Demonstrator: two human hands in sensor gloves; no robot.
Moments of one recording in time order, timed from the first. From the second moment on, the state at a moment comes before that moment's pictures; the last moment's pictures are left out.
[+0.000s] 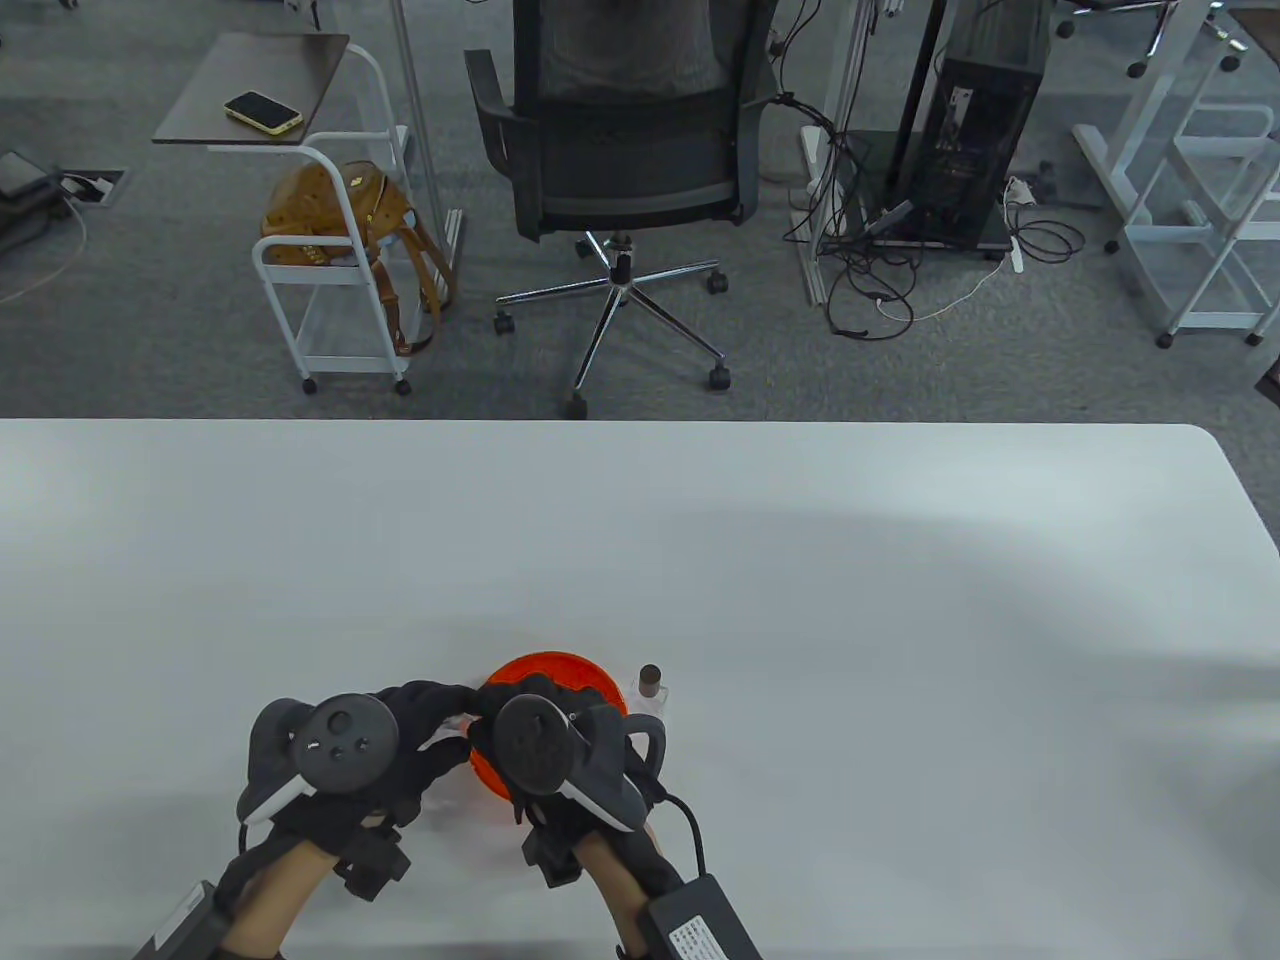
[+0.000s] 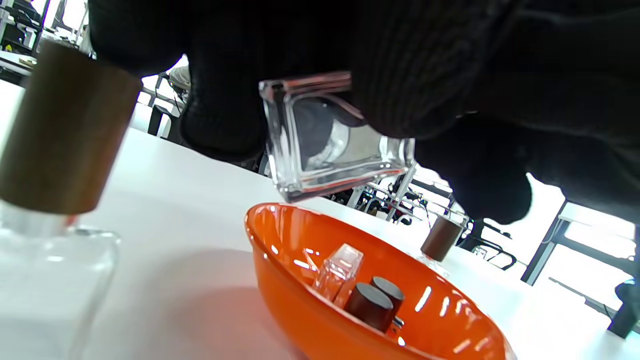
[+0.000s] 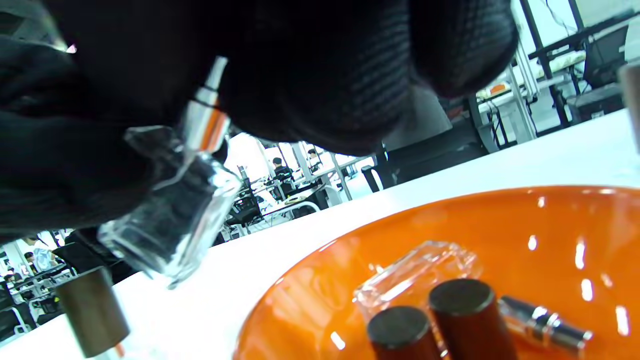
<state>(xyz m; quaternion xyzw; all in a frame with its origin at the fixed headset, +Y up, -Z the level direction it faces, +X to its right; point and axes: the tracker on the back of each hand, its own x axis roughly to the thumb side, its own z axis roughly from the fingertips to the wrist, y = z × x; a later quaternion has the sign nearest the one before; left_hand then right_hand) -0.252 -0.697 -0.285 0.01 -0.20 0.21 0.96 -0.069 -0.691 -0.286 0.14 -0.09 0.96 0.21</state>
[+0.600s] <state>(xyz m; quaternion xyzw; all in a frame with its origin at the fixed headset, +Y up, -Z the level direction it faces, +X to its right) -0.252 -0.699 -0.286 0.01 -0.20 0.21 0.96 -0.069 -0.692 -0.287 0.15 -0.08 0.96 0.21</state>
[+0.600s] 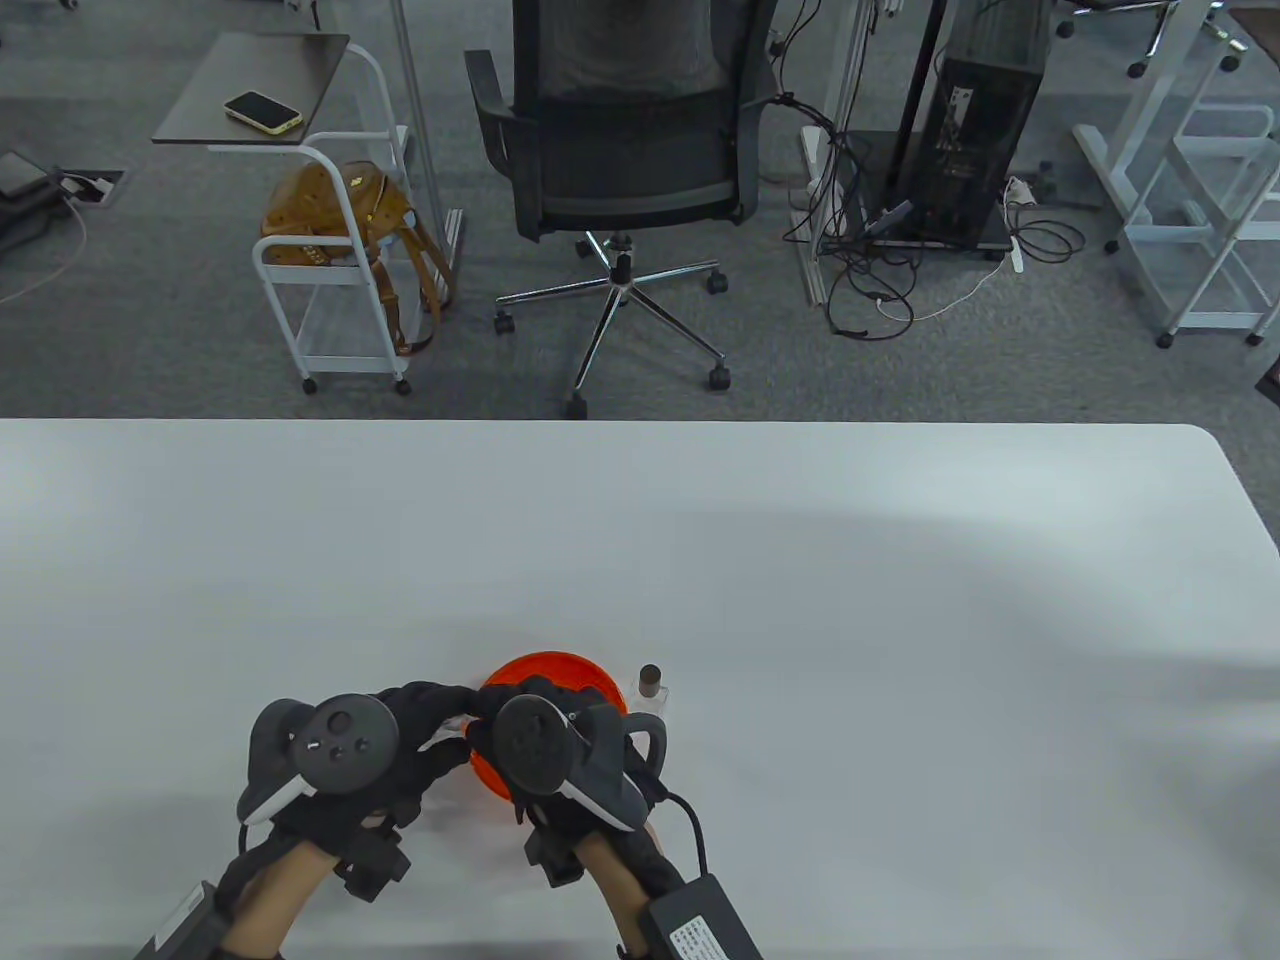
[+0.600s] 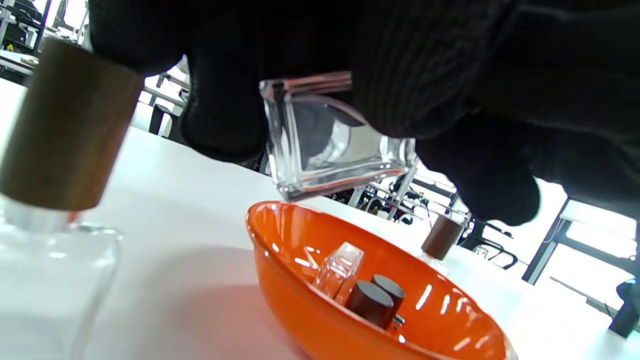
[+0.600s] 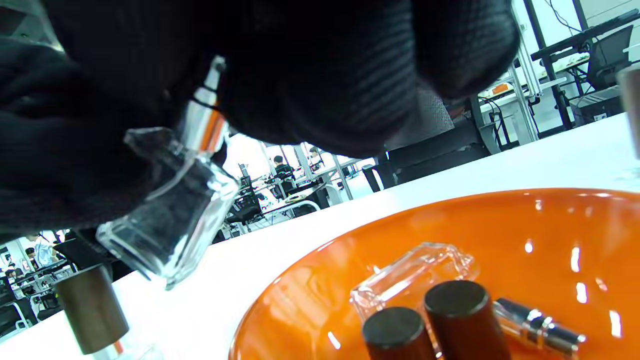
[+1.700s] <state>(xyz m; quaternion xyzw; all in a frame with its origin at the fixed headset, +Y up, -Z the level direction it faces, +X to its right) -0.253 -0.697 -0.286 0.02 -0.19 0.22 0.96 -0.071 -0.692 -0.287 0.15 -0.08 0.96 0.21</state>
